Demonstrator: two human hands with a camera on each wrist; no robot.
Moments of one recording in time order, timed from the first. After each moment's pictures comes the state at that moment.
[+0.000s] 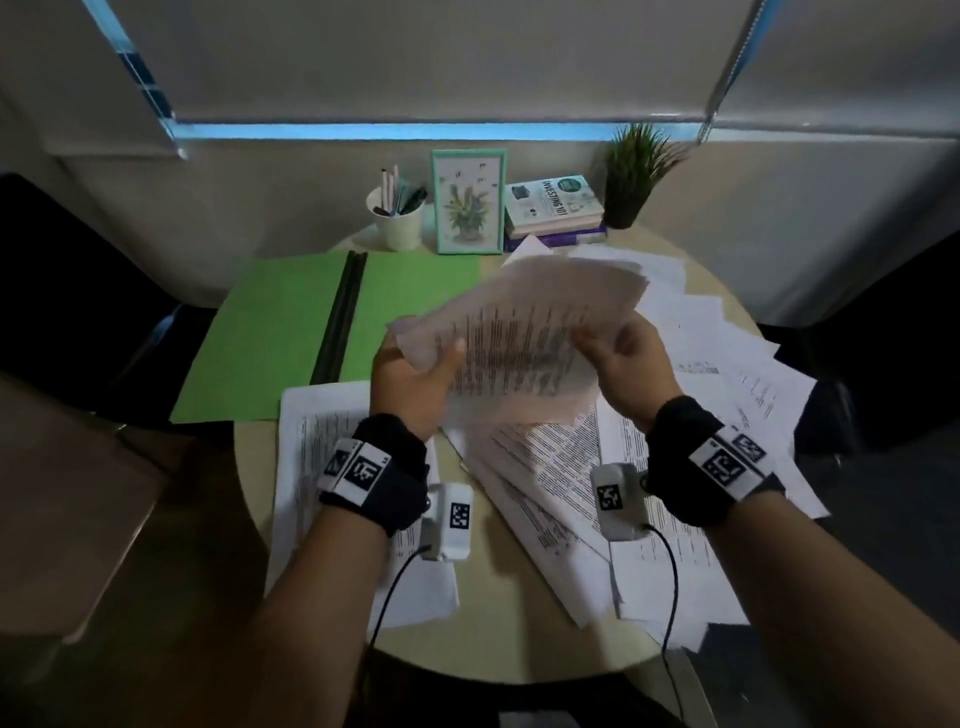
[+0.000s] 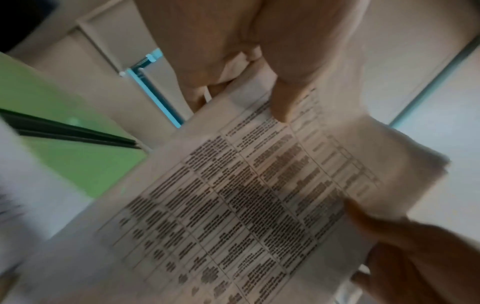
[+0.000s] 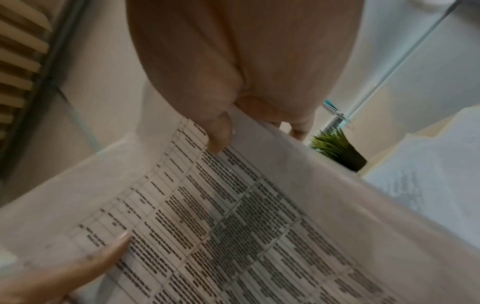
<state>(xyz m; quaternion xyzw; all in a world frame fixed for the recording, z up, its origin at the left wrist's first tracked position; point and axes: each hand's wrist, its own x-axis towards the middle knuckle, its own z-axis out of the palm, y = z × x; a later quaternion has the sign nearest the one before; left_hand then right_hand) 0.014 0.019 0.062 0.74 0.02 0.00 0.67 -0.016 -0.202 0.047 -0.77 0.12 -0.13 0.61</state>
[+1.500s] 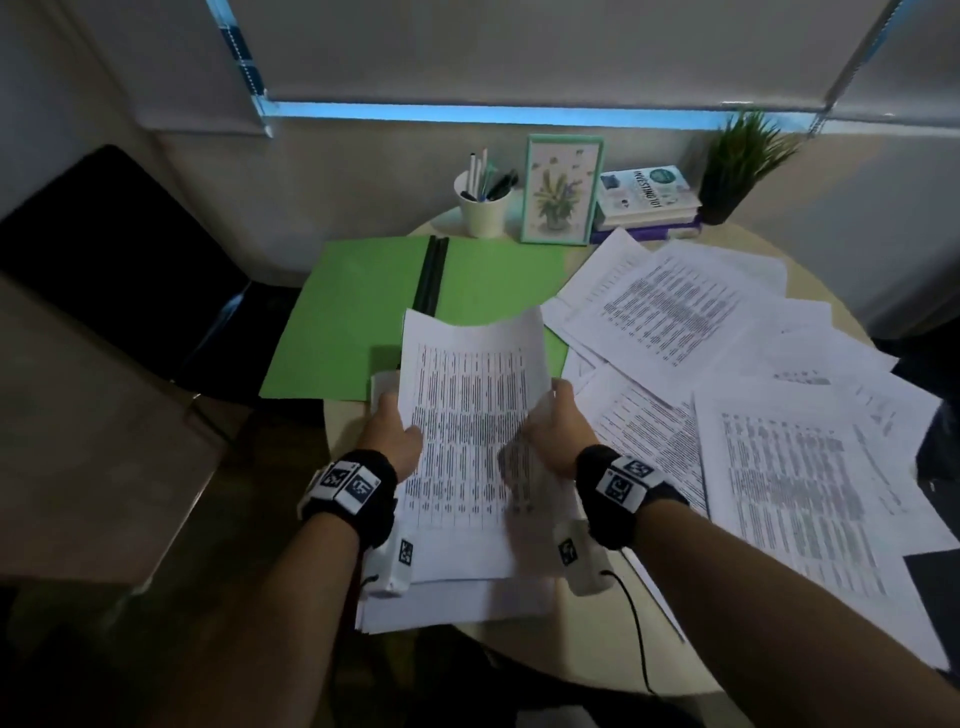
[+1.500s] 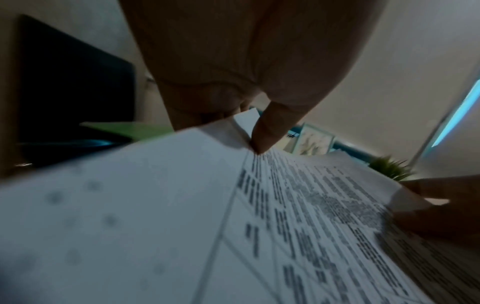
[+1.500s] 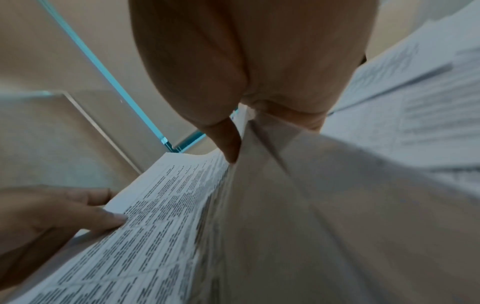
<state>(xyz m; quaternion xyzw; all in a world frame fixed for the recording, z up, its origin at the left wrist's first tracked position) 0.042 0.185 -0.030 0.89 0.10 -0.21 0.38 0.008 -0.032 -0.036 -0.85 0.18 0.13 0.48</state>
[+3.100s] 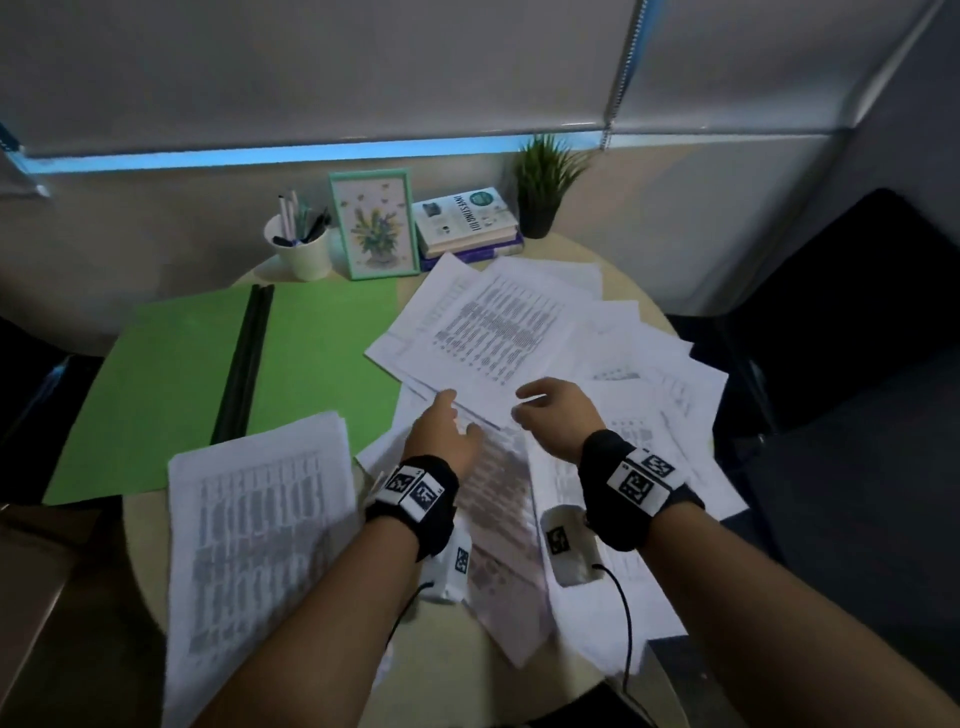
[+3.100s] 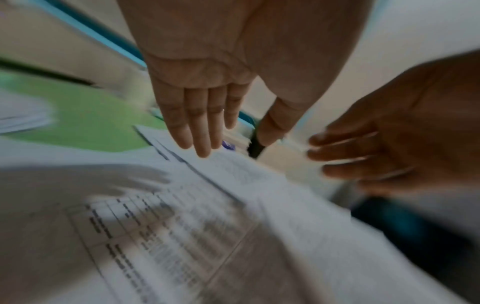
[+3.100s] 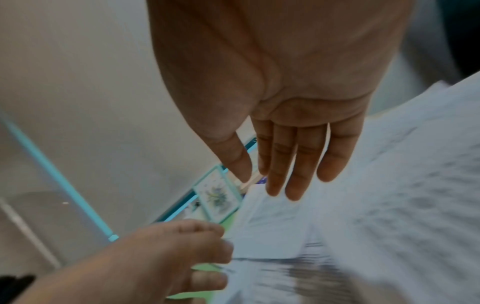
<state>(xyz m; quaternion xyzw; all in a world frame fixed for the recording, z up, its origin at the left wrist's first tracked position) 0.027 -0.091 -0.020 0.91 -0.05 -0.22 0.36 -0.022 -0.243 0.011 -0.82 0.28 0.07 0.50</state>
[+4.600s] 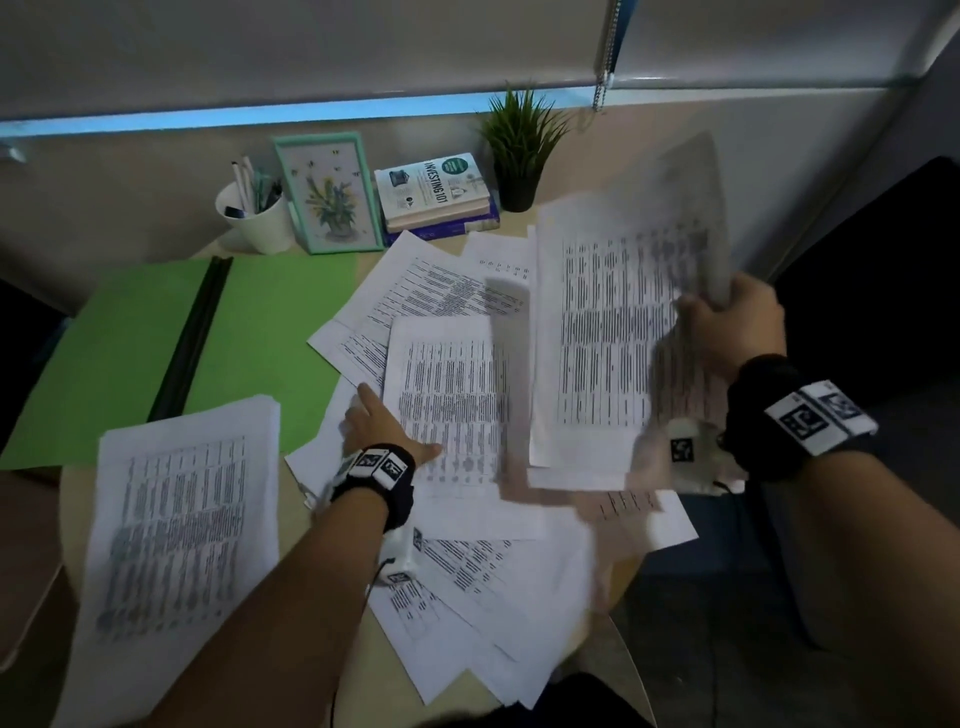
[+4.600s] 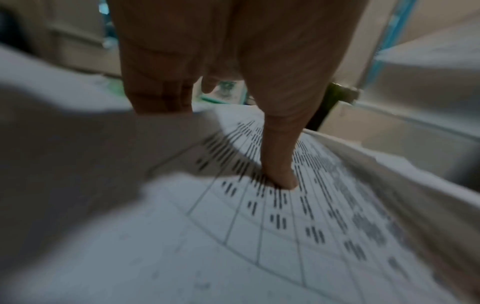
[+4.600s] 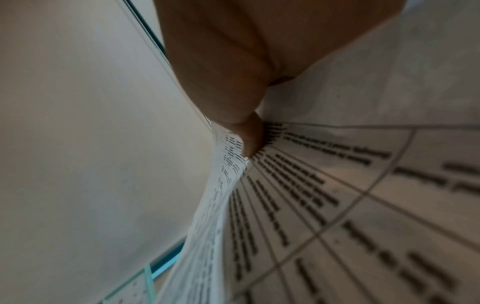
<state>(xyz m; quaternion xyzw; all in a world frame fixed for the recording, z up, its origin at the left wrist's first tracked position) 0.042 -0.148 -0.078 0.95 0.13 -0.22 0.20 -0.033 -0.486 0.051 -0.85 0.36 -0.14 0.37</state>
